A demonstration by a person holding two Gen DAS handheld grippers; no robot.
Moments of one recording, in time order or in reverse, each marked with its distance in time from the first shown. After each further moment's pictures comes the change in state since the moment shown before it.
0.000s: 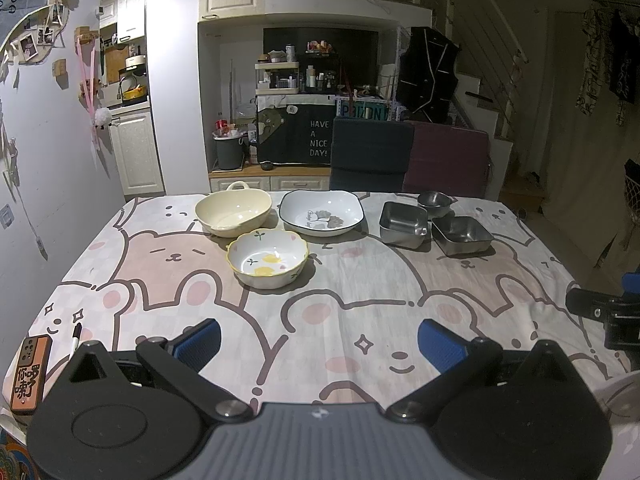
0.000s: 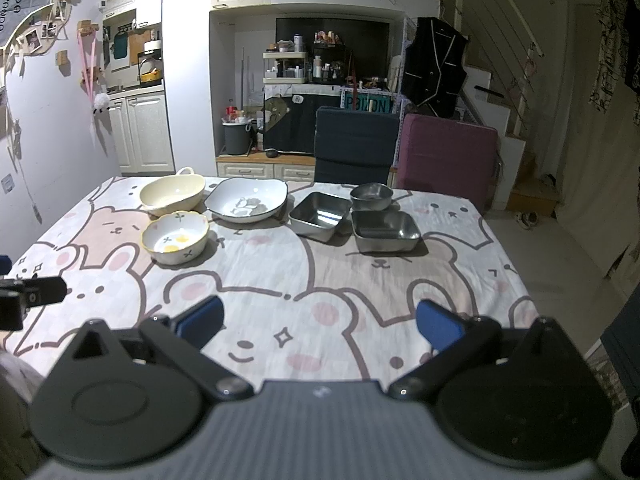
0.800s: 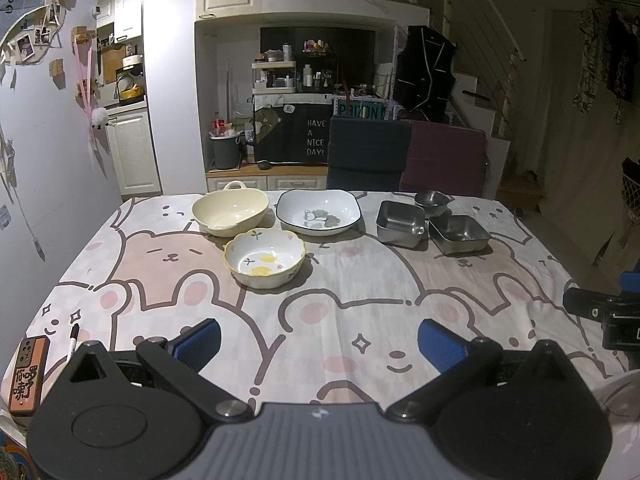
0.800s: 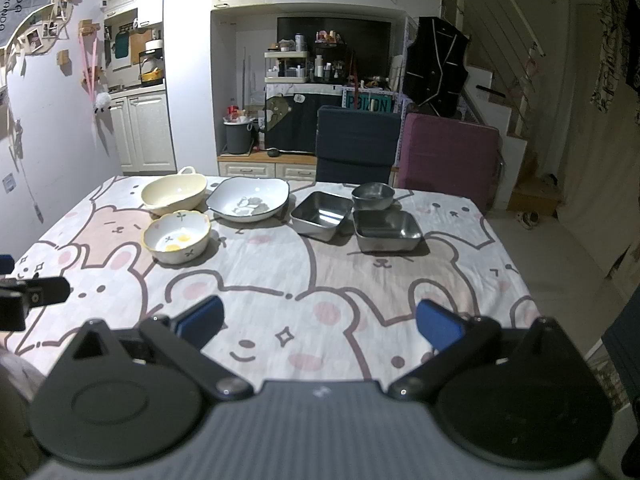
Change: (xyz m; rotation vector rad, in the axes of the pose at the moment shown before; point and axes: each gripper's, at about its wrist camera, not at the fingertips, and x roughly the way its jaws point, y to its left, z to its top) left arm 0.000 -0.001 0.000 0.001 0.000 0.000; right arm 0.001 0.001 -0.001 -0.003 0.000 0.004
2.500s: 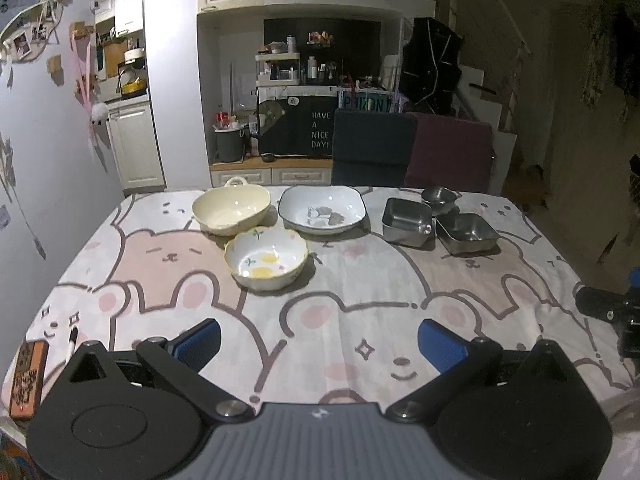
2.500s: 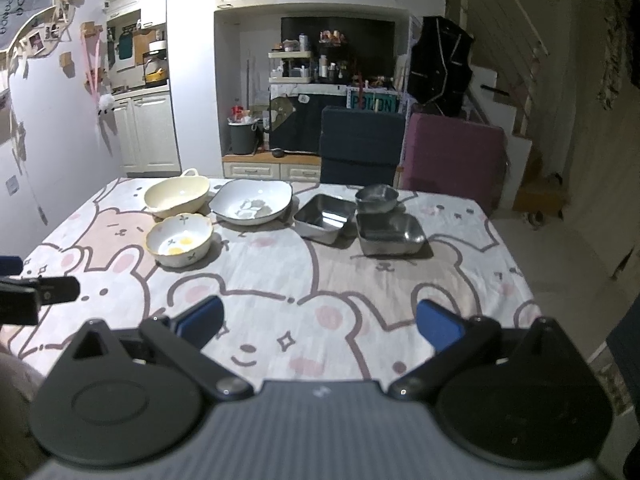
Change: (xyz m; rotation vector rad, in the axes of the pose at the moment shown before) left arm 0.023 -0.008 0.023 0.004 0.027 0.016; right arm 0.007 -0.004 0.011 -0.010 -0.001 0.017
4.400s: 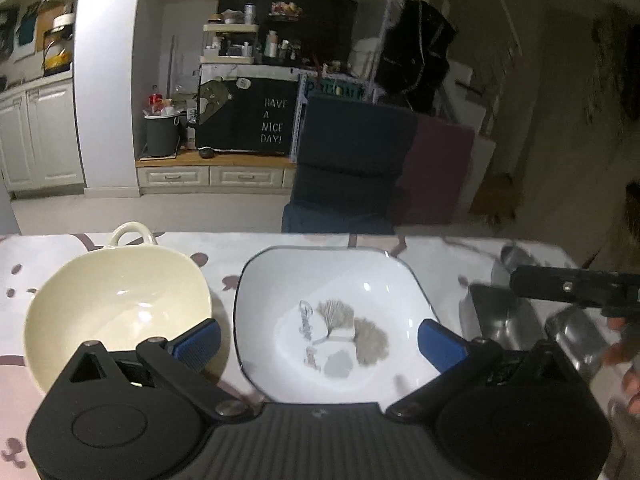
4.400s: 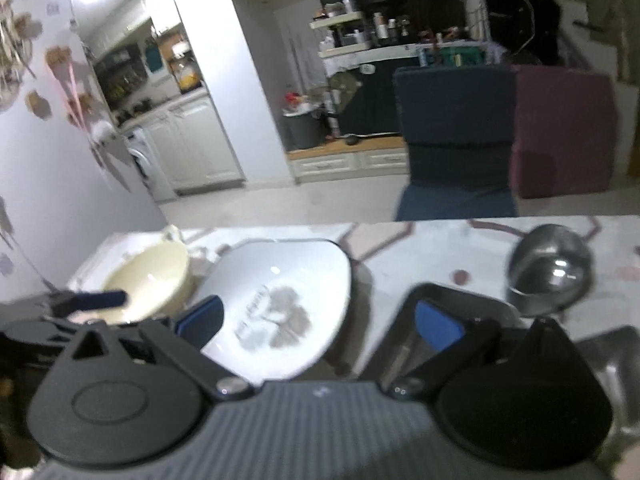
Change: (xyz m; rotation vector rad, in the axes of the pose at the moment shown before) left arm 0.407 0.072 0.156 -0.036 0.010 -0.226; right arm 0.427 -0.018 0.176 0.148 0.075 0.340
